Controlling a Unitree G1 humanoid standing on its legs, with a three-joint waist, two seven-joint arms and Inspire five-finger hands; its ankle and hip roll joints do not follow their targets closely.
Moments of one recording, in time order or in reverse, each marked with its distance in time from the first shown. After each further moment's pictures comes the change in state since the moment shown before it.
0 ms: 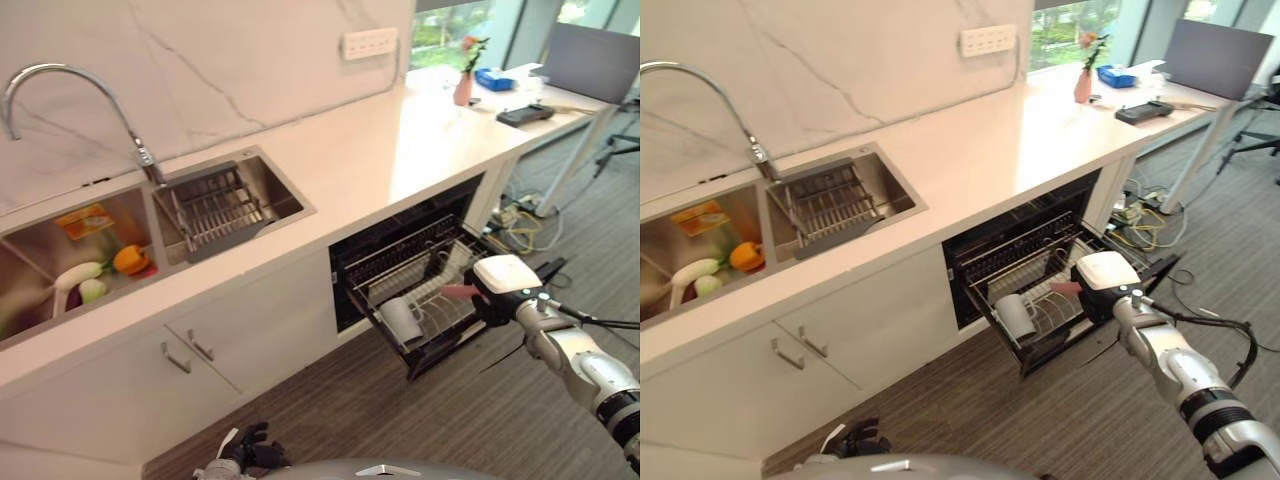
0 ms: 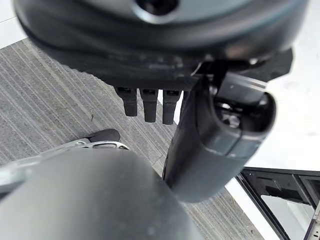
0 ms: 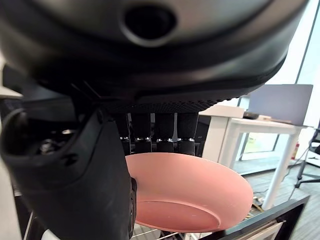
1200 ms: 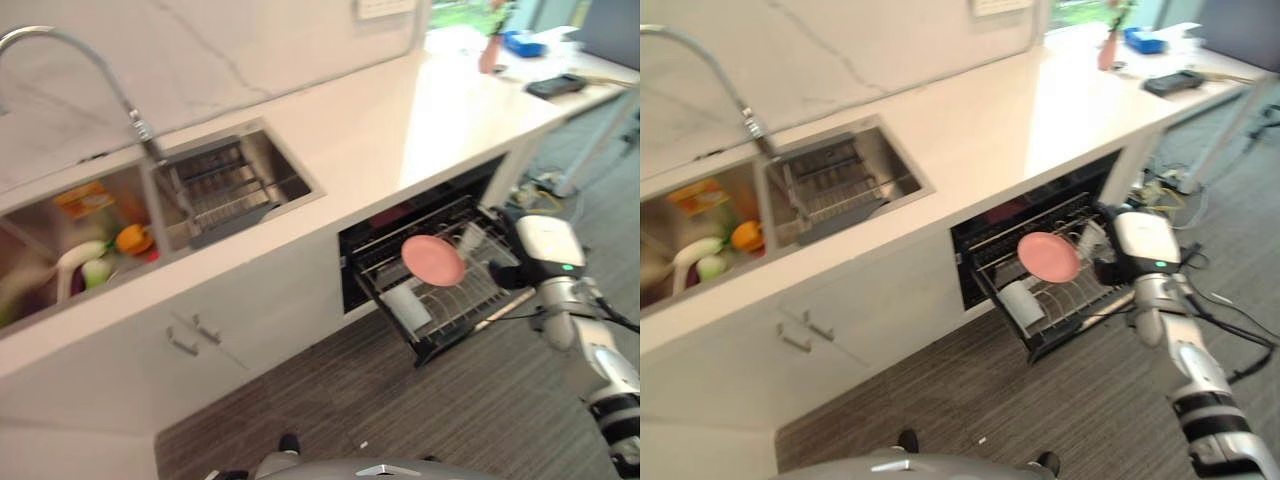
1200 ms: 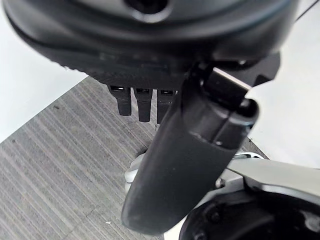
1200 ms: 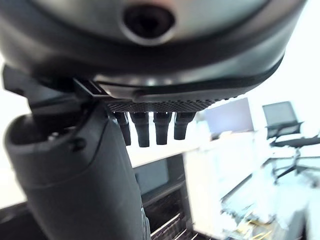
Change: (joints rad) left arm 0.115 0.071 -0.062 -0.015 0.009 0.078 0.005; right arm 0.097 0.095 -0.413 -0.194 0.156 0.073 -0.140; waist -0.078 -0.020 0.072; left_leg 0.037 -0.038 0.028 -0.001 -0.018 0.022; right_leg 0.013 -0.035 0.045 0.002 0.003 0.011
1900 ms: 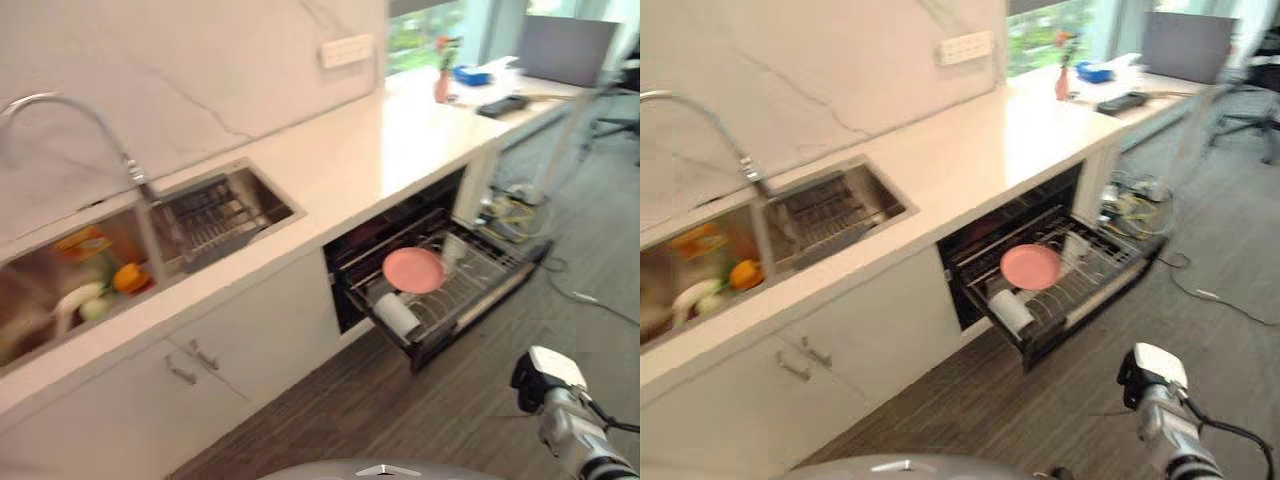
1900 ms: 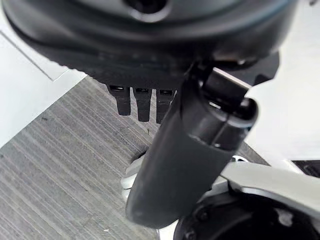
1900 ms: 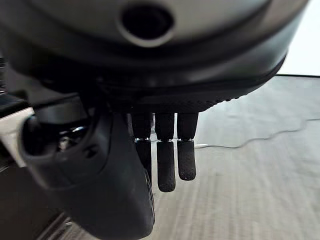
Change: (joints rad) left arm 0.023 -0.004 -0.048 0.018 -0.029 -0.019 -0.030; right arm 0.035 0.150 0.251 0.659 0.107 0.036 0.032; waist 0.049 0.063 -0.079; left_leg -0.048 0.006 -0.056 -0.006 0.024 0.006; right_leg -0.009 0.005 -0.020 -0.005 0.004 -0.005
